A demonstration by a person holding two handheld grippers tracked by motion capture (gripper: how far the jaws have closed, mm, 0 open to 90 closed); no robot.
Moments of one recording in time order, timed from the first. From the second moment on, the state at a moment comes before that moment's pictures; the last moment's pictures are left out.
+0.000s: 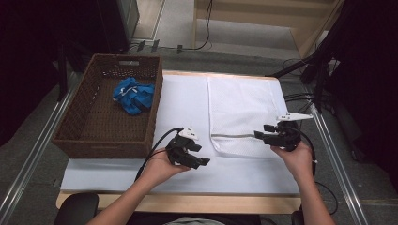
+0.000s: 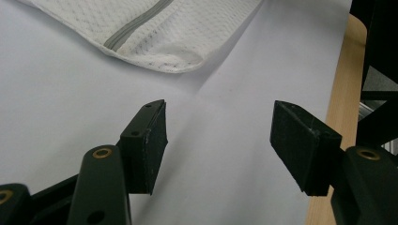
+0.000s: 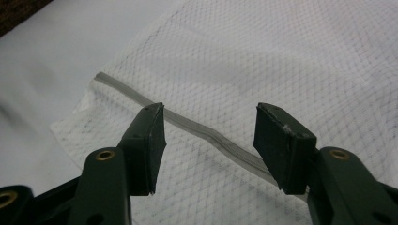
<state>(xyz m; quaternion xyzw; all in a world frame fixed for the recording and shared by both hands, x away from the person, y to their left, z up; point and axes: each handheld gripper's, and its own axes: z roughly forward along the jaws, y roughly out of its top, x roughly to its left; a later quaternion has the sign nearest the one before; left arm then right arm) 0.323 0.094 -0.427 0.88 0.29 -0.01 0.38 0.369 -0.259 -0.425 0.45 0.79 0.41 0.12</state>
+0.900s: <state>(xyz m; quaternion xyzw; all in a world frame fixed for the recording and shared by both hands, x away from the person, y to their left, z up) 0.348 0.041 -0.438 0.89 0.29 0.00 0.36 0.433 -0.305 -0.432 0.51 0.76 0.37 0.16</state>
